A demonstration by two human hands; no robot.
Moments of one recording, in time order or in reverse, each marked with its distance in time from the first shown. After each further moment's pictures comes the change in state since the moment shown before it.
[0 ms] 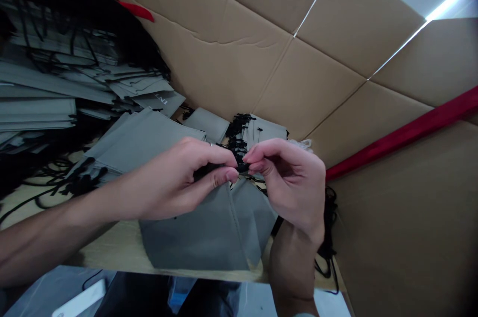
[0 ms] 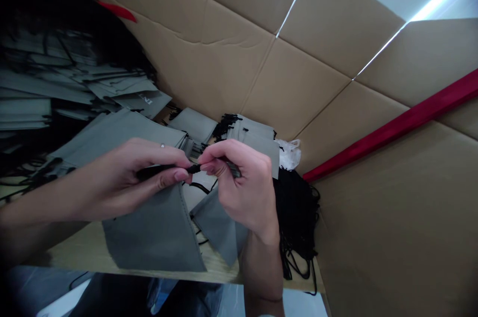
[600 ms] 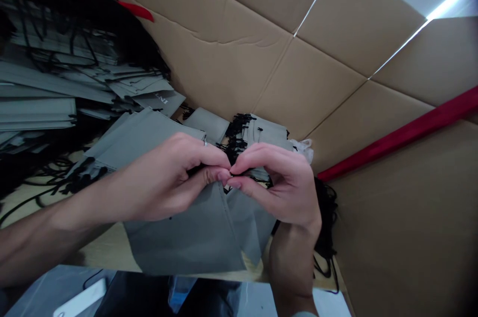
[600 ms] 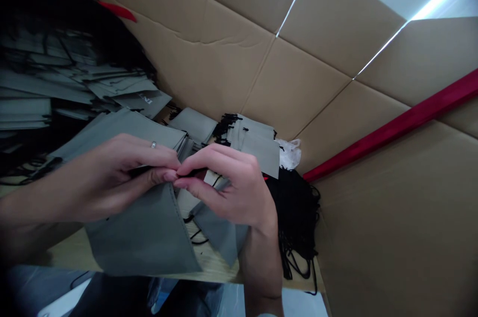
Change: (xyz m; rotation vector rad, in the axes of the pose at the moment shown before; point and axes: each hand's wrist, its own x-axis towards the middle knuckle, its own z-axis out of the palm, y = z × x) left_hand -0.002 0.005 -0.008 0.049 0.010 0.049; right_hand 0.008 0.011 0.001 0.127 -0.221 -0.224
